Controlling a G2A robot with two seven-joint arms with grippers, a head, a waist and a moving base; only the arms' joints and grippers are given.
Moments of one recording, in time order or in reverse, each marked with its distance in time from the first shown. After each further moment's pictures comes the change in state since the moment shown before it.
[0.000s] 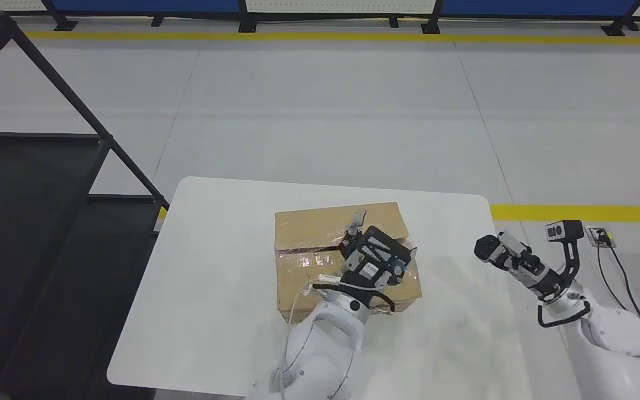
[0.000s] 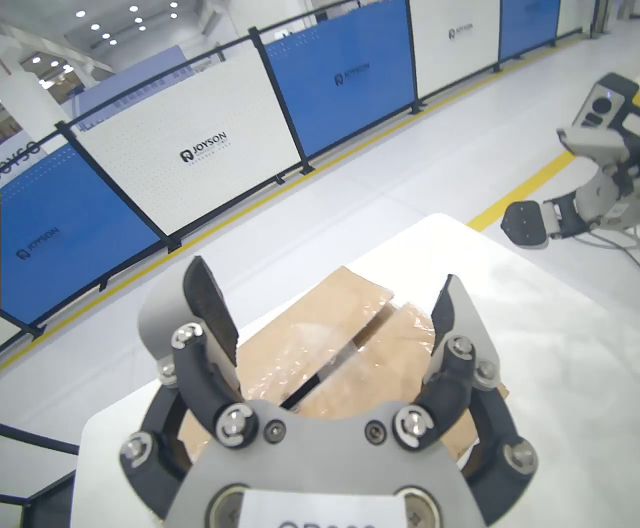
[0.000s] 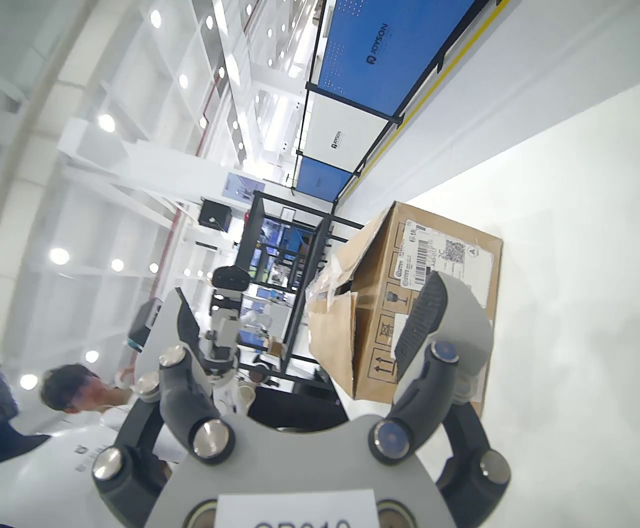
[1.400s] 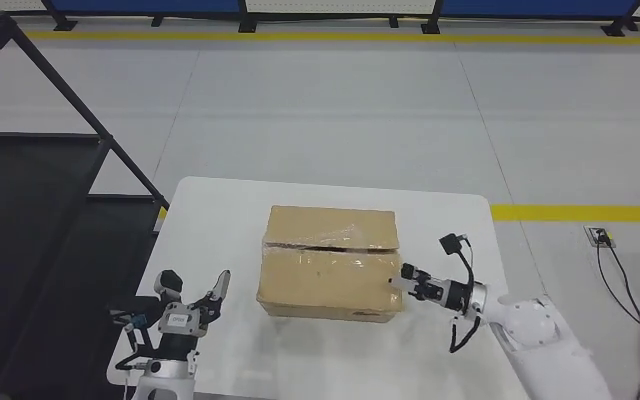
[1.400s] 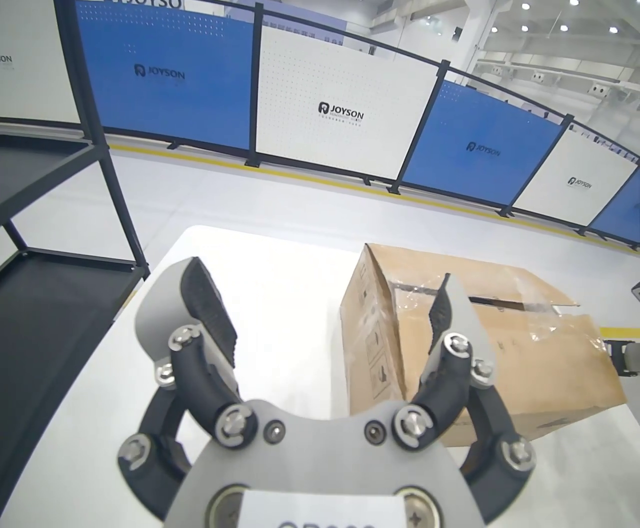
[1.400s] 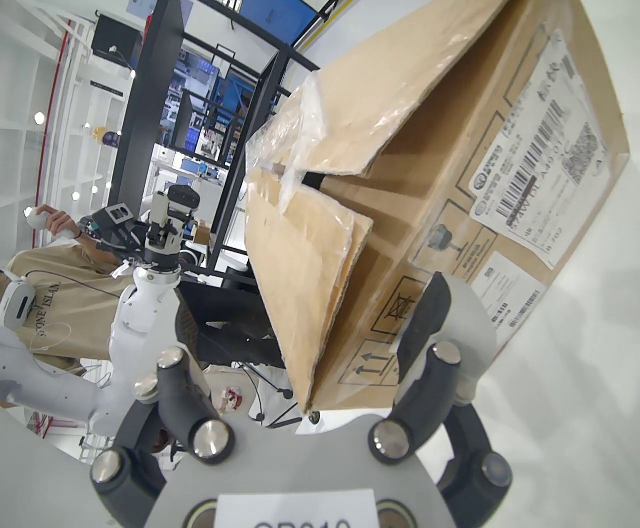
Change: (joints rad) left arm 0.589 0.088 -0.709 -0.202 -0.561 -0.171 0.414; right arm 0.033 -0.030 -0.357 -0.156 -0.326 0.034 -0.052
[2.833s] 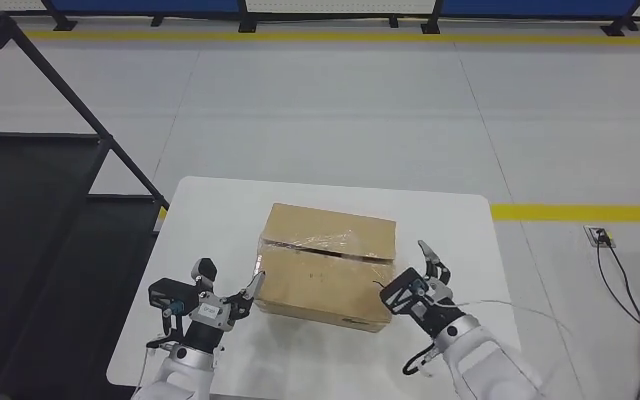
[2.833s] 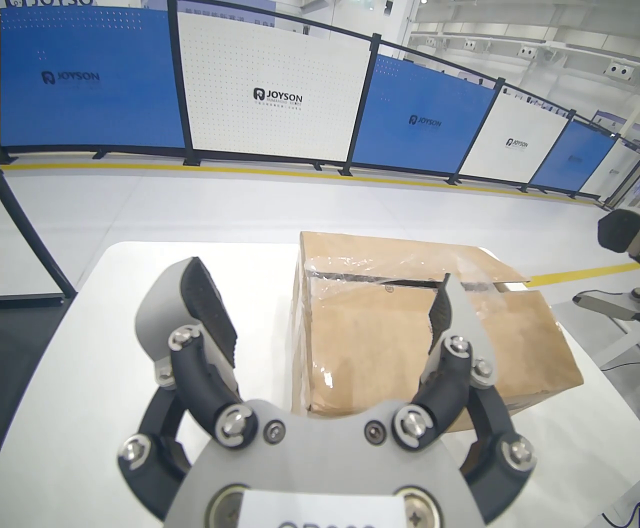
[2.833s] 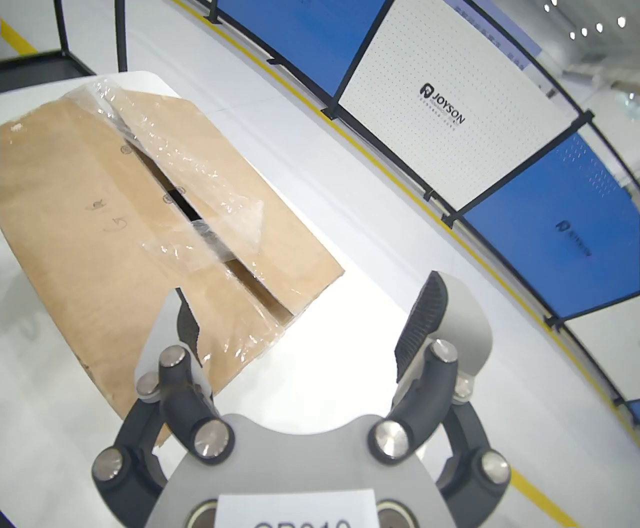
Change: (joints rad) left arm -0.076 0.018 0.070 0.038 0.047 -0.133 -0.057; right arm -0.308 0.011 -0.085 -0.729 -1.694 0.439 -0.521
